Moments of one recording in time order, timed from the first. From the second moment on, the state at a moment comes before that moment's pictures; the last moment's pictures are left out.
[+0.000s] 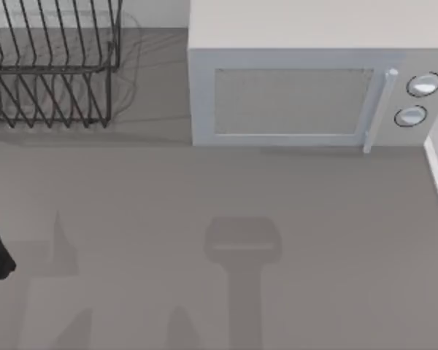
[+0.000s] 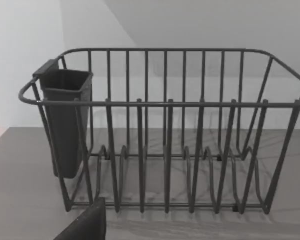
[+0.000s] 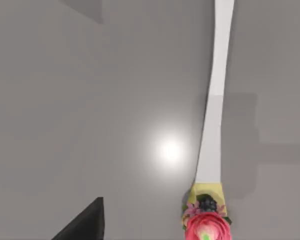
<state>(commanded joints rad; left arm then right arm) 0.00 0.00 0.00 0.00 0.00 0.00 -0.64 1.47 0.94 -1.04 0.00 -2.50</state>
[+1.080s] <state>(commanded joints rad) 0.00 0.00 0.00 0.00 0.00 0.00 -0.64 1.68 0.70 -0.59 0.01 -2.49</state>
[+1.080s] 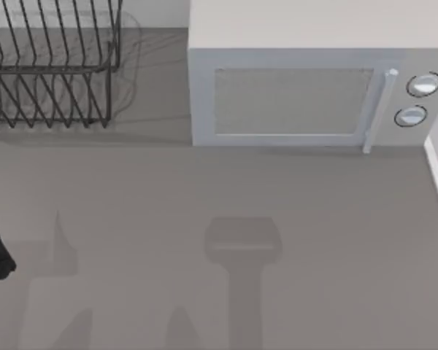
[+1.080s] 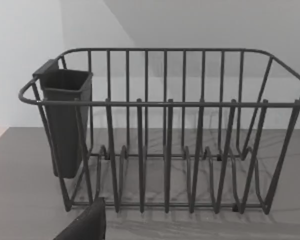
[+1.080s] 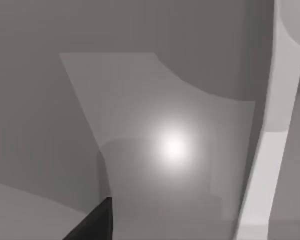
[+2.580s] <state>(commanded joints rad) 0.00 0.00 0.00 0.00 0.00 0.00 -0.63 1.57 0.81 -0.78 0.03 -2.48</state>
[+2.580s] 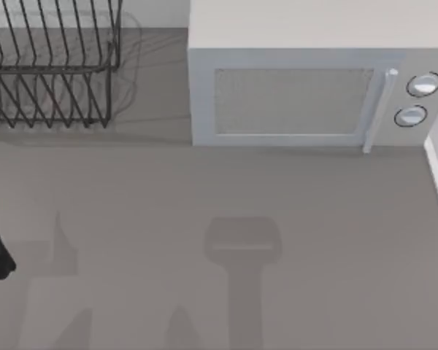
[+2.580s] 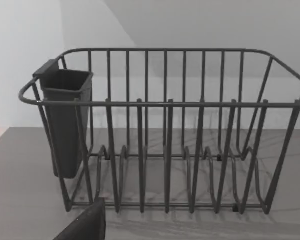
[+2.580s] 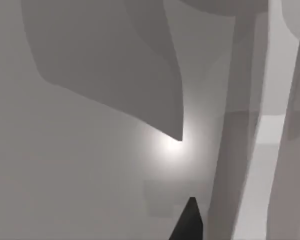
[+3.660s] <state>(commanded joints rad) 0.00 0.00 0.00 0.00 0.00 0.00 -0.58 1.62 1.22 -1.19 0.03 -2.43</state>
